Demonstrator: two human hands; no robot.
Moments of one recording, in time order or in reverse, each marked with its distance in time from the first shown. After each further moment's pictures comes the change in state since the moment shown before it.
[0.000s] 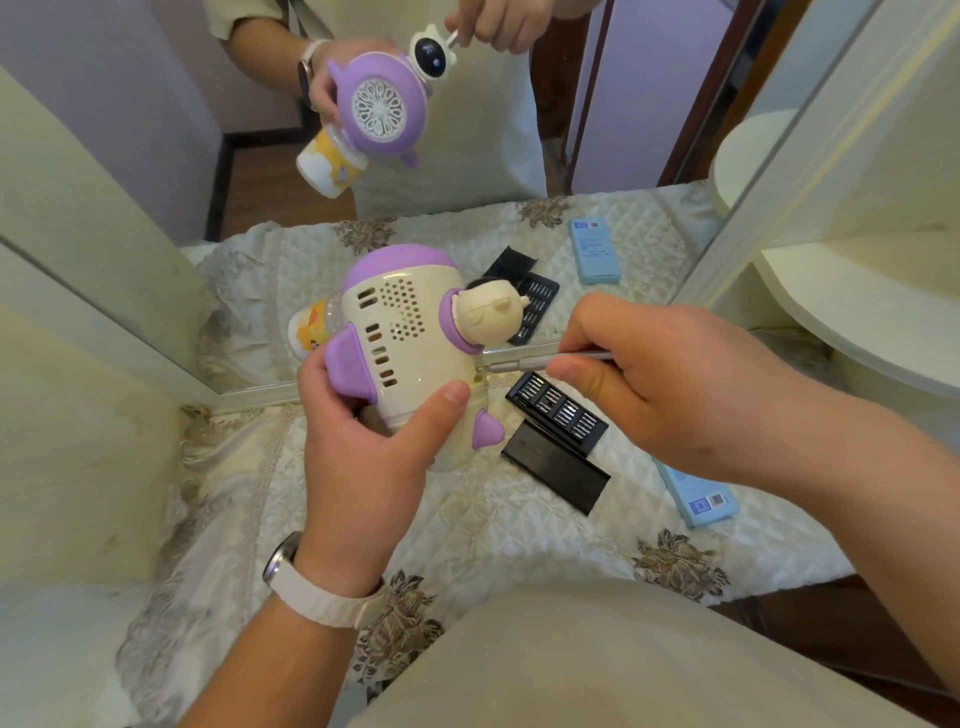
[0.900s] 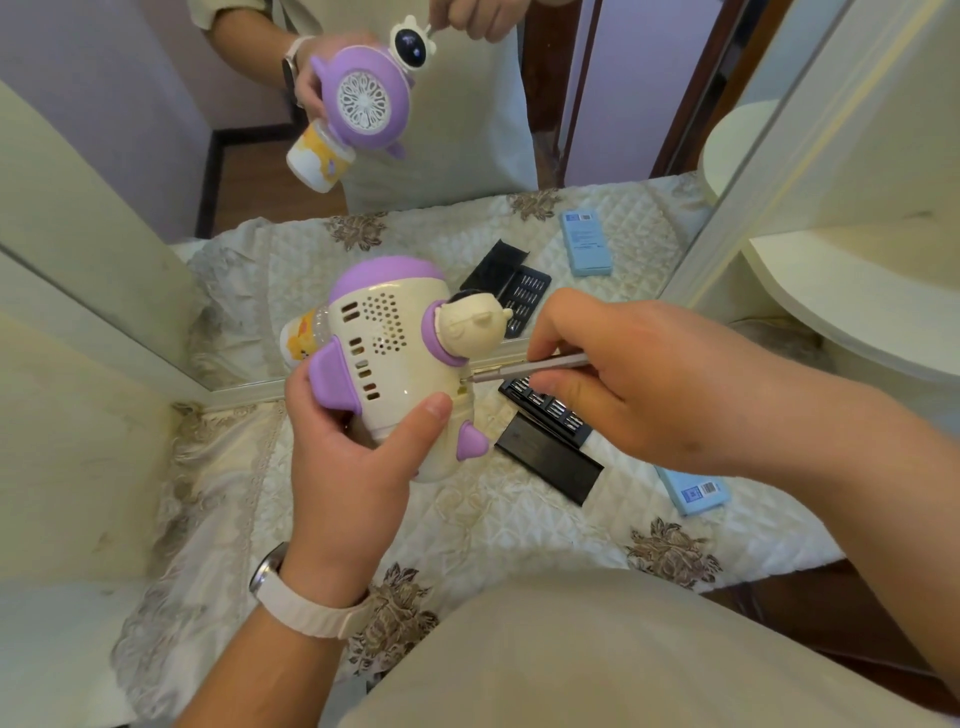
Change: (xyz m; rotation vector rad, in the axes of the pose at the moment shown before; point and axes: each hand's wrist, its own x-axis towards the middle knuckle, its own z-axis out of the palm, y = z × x) left_hand -0.009 -0.008 -0.005 -0.030 -0.030 -0.016; right_hand -0.003 -0.008 -0.005 -0.009 -0.143 -0.026
